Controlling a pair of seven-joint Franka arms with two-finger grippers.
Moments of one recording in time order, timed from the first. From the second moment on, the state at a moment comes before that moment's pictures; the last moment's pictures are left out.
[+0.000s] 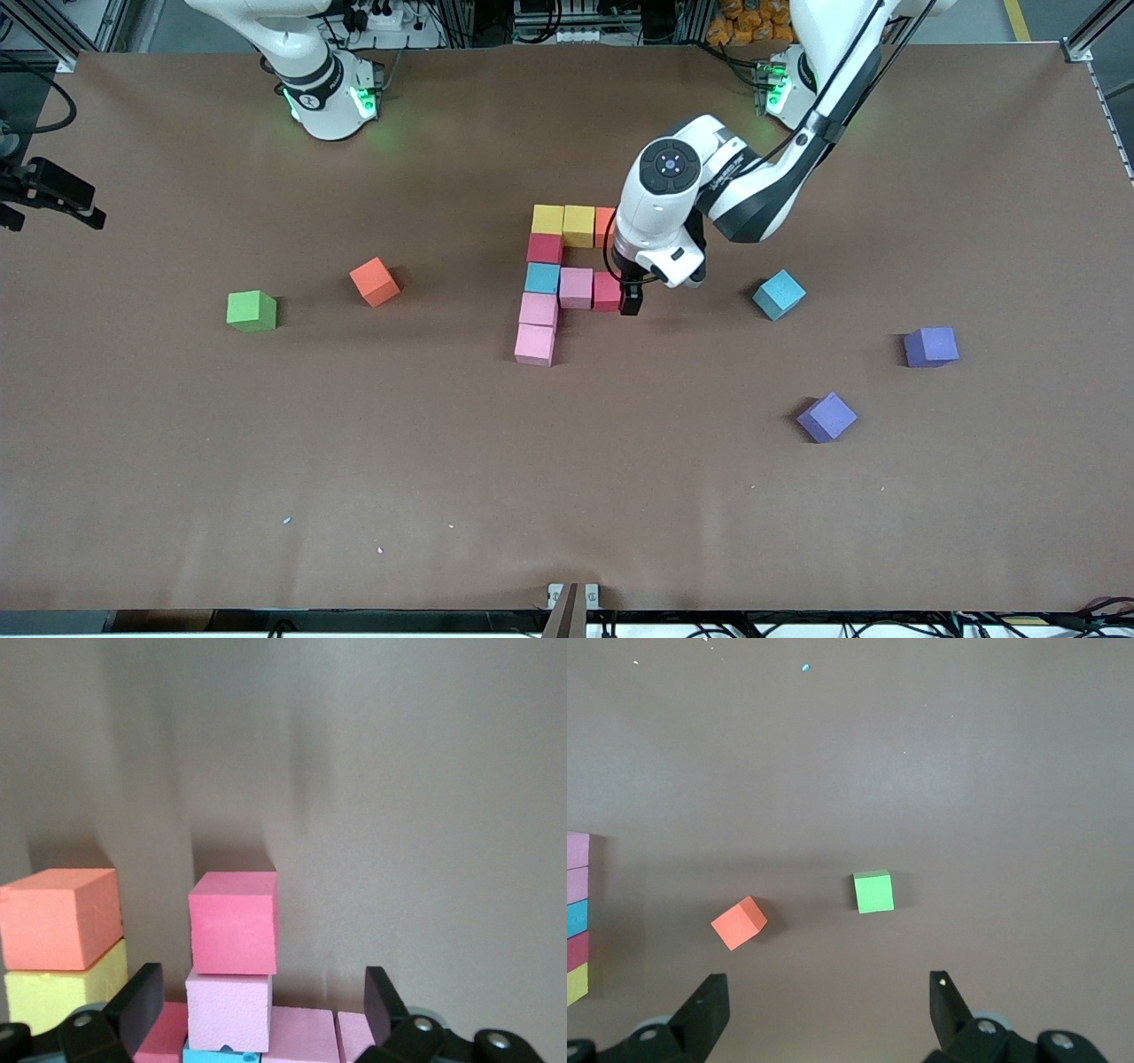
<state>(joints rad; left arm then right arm) -0.33 0.40 -0.44 -1.88 0.14 2.29 -2.35 -0.03 -0.04 -0.06 -1.57 0.00 1.53 -0.10</state>
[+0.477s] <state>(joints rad) -0.26 0.38 -0.43 -1.80 0.14 2.15 -2.14 -0.03 -0.04 -0.06 -1.57 0.00 1.54 -0.10</state>
